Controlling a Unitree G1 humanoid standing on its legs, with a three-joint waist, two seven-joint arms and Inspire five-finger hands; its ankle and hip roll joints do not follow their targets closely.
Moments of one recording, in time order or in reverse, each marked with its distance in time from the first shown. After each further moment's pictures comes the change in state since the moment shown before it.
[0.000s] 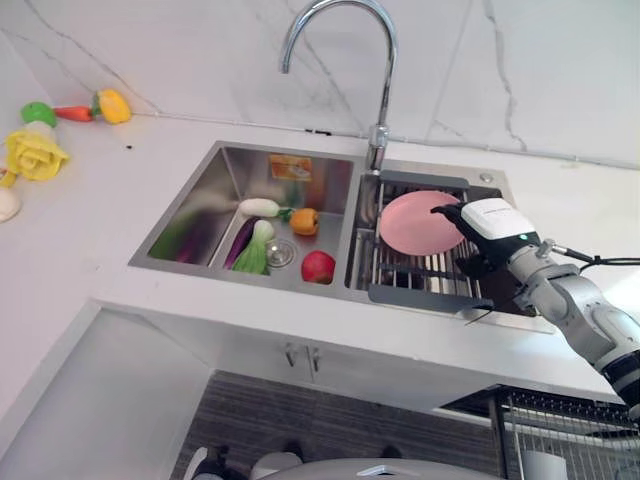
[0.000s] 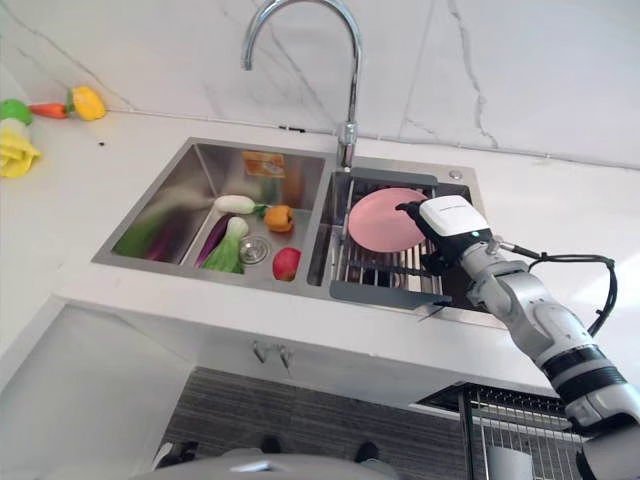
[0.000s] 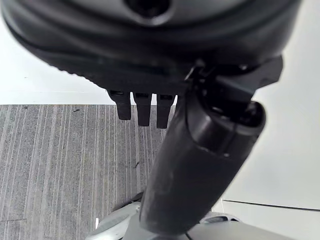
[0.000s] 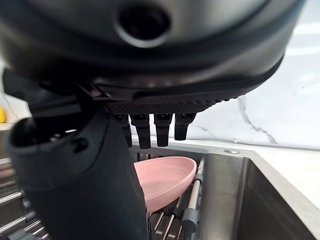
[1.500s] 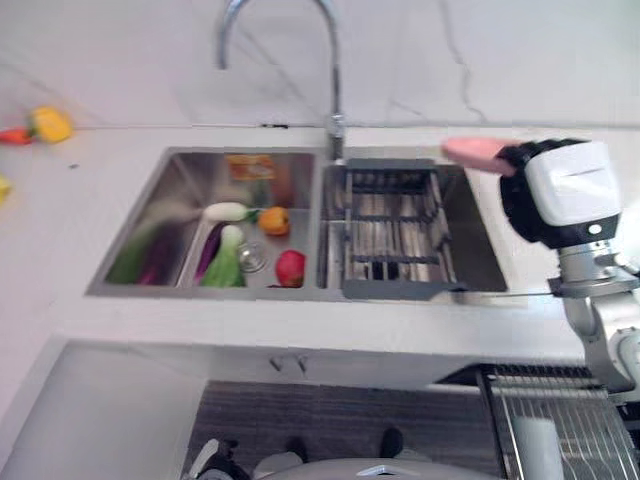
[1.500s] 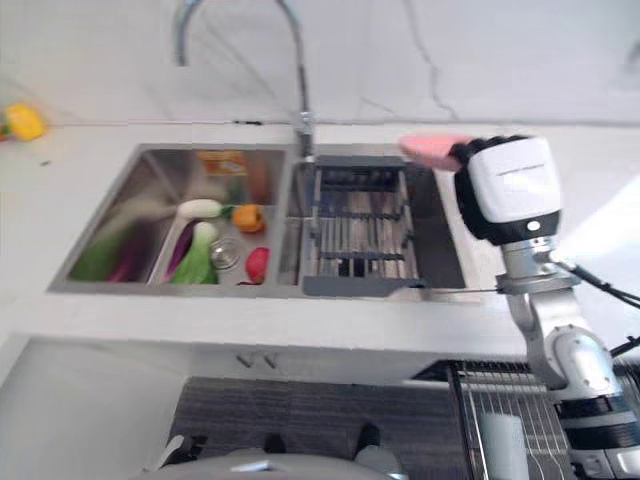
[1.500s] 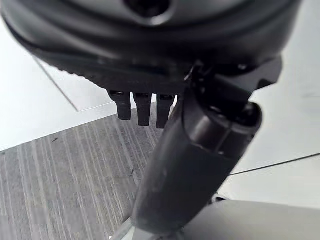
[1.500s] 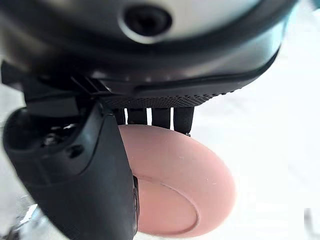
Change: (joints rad) left arm -0.022 -0.013 -0.067 -0.003 0.121 0.010 0.024; right arm 0.346 0.125 -0.533 -0.421 -0.319 0.113 -0.384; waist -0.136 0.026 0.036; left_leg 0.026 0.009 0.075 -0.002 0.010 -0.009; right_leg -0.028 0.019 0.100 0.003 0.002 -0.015
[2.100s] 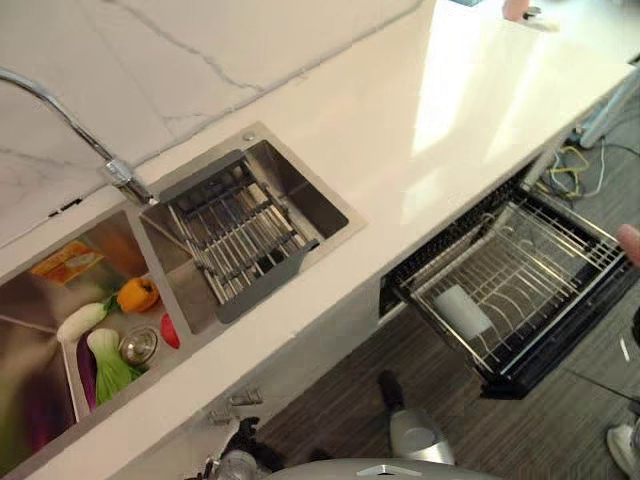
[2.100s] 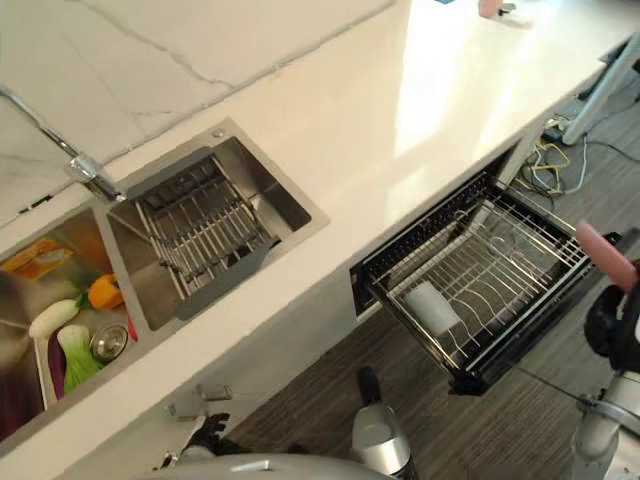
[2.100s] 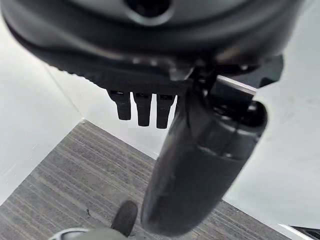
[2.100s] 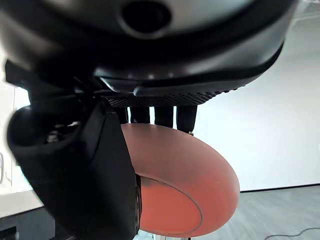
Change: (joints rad) left arm -0.039 -0.090 0.028 -0.057 -0.024 -0.008 0.022; right arm 0.453 0.370 -0.318 -0.017 0.127 0.130 -0.094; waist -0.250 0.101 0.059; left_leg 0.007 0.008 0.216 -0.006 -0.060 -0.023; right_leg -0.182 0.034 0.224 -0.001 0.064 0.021
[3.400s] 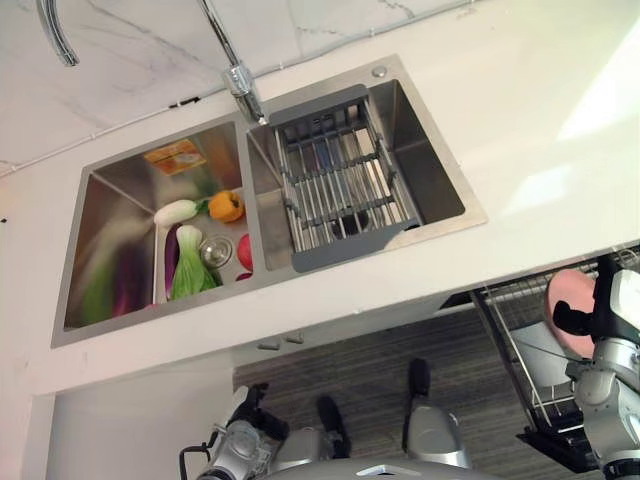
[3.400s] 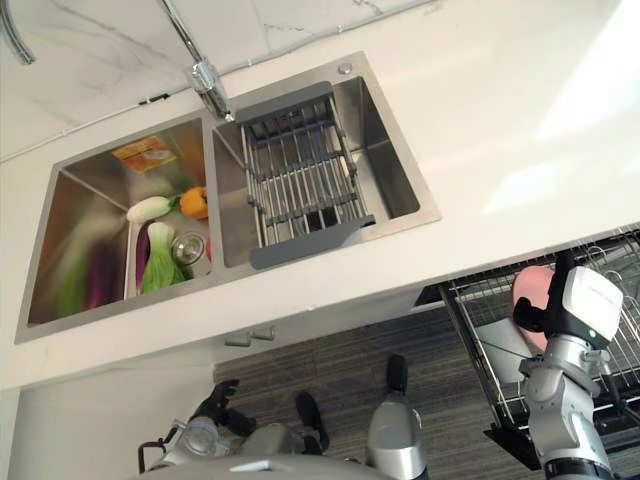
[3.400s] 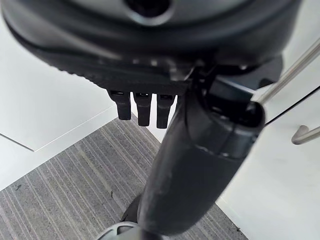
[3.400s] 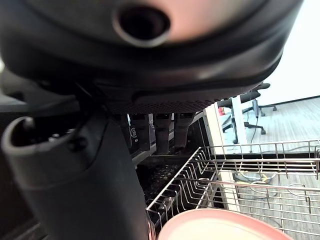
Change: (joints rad) left arm -0.046 0.035 -0.066 -0.062 -0.021 -0.016 -0.026; right arm -0.270 -0.144 0.219 0.357 0.286 -0.009 0.063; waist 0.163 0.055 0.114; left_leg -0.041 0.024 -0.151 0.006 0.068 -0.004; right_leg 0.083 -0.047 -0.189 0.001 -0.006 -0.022
